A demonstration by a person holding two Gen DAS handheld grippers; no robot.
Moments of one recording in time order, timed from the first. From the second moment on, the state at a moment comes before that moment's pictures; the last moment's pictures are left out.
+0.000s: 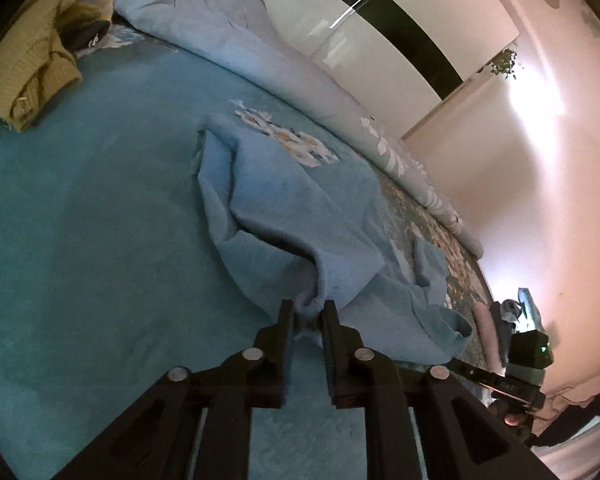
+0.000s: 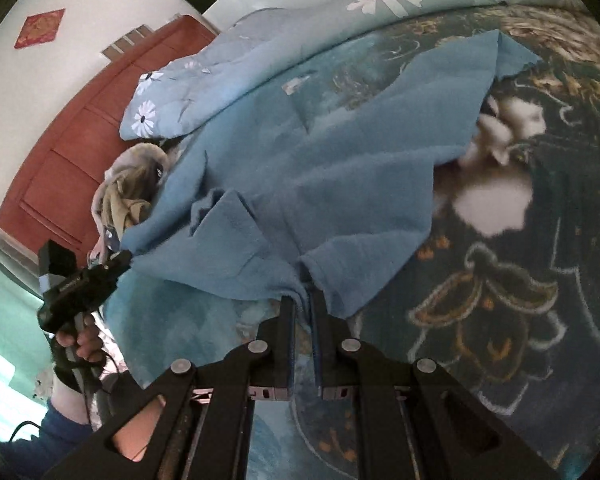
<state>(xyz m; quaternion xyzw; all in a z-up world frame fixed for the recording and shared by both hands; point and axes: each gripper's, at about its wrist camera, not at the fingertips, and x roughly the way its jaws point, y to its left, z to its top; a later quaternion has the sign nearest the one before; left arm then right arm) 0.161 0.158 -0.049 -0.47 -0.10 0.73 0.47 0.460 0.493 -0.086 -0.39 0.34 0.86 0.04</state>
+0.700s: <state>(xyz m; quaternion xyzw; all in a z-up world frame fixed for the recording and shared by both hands) 0.203 0.284 -0.049 -0.42 0.15 0.77 0.46 0.457 0.503 -0.101 -0.39 0.37 0.84 0.02</state>
